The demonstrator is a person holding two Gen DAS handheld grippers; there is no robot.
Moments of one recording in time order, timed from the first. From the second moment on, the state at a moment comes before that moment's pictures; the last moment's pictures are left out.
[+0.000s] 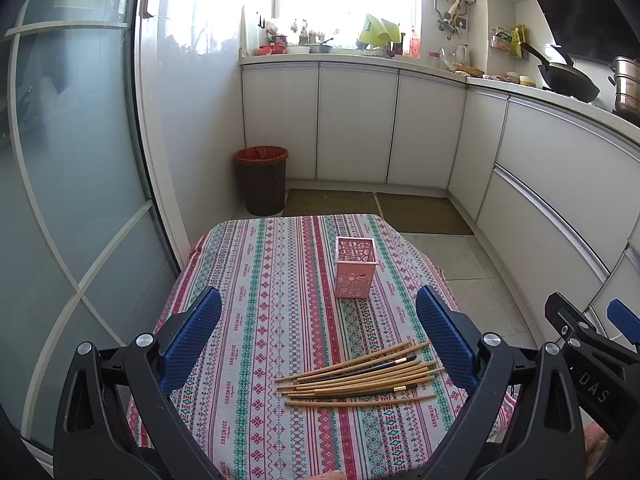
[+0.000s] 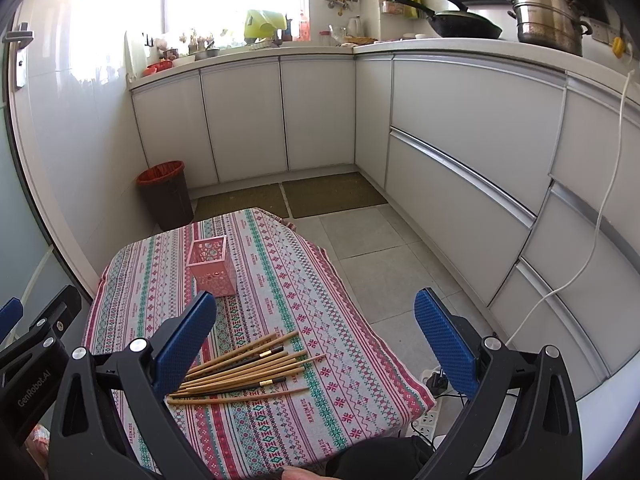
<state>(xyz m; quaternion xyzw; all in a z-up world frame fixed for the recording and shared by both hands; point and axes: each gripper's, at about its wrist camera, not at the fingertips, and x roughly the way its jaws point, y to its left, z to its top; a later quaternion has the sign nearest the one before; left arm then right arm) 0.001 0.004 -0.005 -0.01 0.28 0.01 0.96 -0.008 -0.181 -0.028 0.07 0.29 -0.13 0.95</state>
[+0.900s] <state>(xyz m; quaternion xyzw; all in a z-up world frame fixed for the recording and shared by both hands) 0.004 0.003 -0.010 -0.01 0.29 0.01 0.96 -0.006 -0.180 -0.028 0.07 0.30 -0.13 0.94</state>
